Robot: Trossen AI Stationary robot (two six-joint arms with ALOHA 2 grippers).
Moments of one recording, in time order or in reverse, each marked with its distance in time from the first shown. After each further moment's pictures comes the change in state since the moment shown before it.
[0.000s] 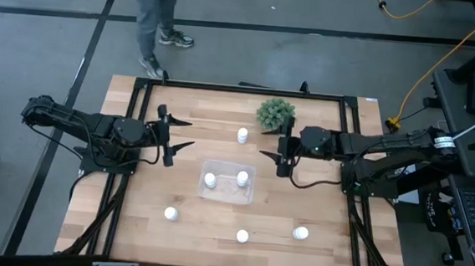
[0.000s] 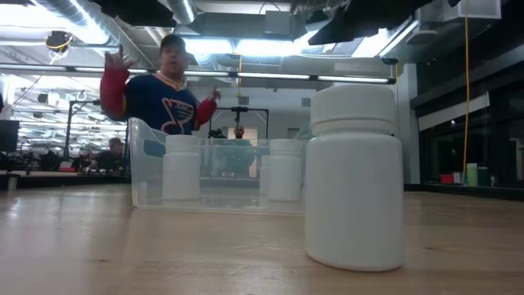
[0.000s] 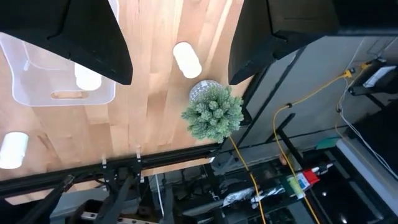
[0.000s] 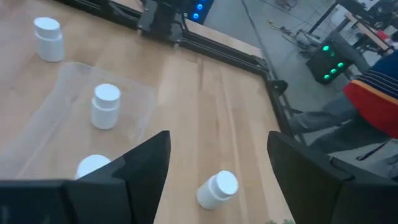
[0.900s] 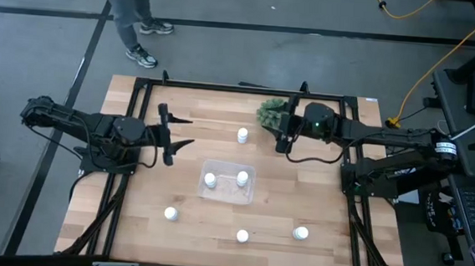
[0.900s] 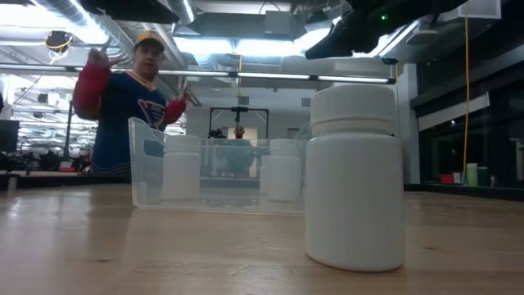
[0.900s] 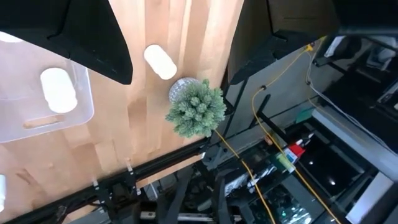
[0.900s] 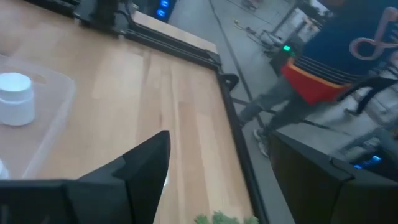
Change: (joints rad) left arm 0.021 0.000 0.000 0.015 -0.001 0.246; right arm -0.243 0.000 0.000 0.071 -0.104 -0.132
